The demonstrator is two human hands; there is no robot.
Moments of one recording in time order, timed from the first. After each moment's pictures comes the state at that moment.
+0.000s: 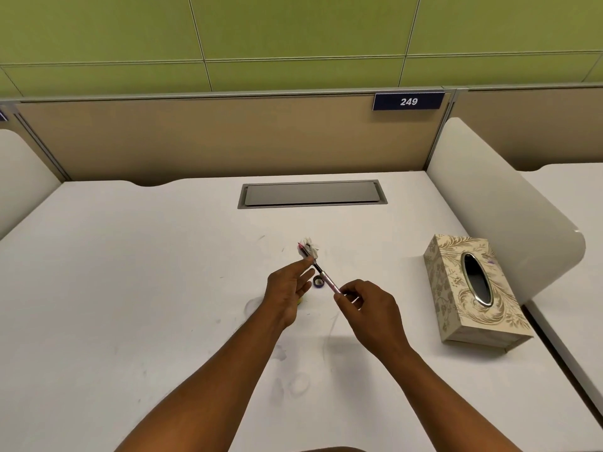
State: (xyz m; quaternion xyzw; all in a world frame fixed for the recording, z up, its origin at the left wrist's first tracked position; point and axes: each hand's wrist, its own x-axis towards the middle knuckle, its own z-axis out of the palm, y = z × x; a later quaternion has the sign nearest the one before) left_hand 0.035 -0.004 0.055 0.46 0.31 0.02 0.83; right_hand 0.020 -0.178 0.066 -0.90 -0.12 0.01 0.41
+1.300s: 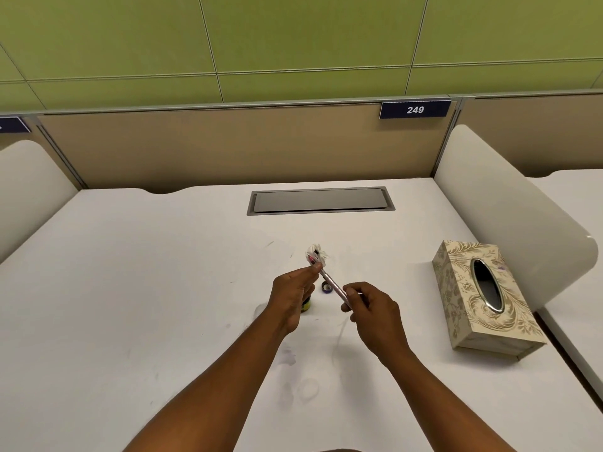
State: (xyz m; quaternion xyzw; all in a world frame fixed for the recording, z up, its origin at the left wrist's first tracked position) left_hand 0.030 0.010 0.044 0.55 0.26 0.01 0.79; right_hand 0.016 -0.164 0.071 -0.83 -0.06 0.06 0.55
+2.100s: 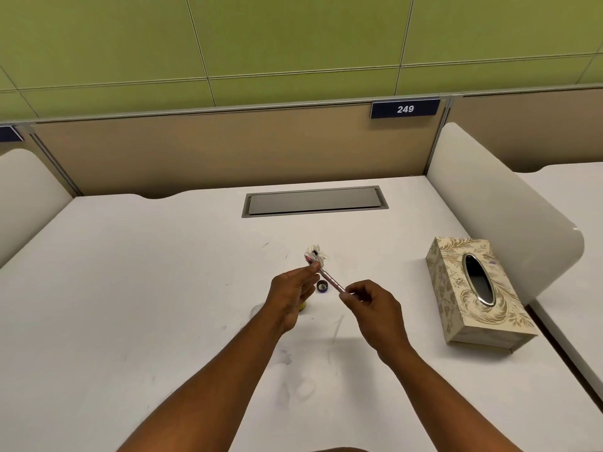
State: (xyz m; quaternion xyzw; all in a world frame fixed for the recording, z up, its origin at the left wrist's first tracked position) left_hand 0.030 0.003 0.053 0.52 0.26 -0.01 0.81; right_hand 0.016 -0.176 0.072 -0.81 -0.02 0.05 0.58
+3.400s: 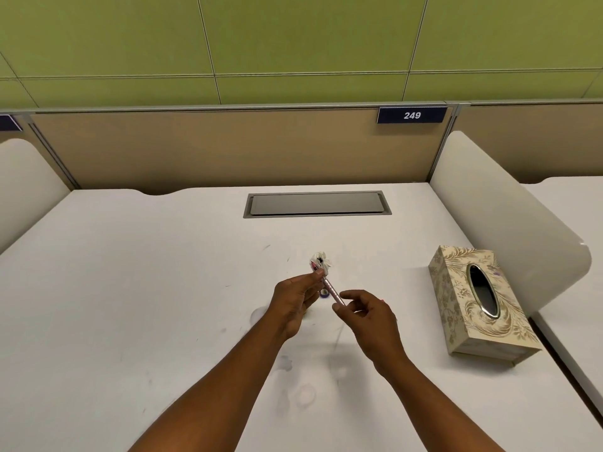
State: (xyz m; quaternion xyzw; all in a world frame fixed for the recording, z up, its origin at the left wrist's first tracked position) left_hand 0.029 0.001 0.056 0.49 0.25 -0.01 0.84; right_hand 0.015 -0.164 0.064 -0.80 -0.04 0.09 0.60
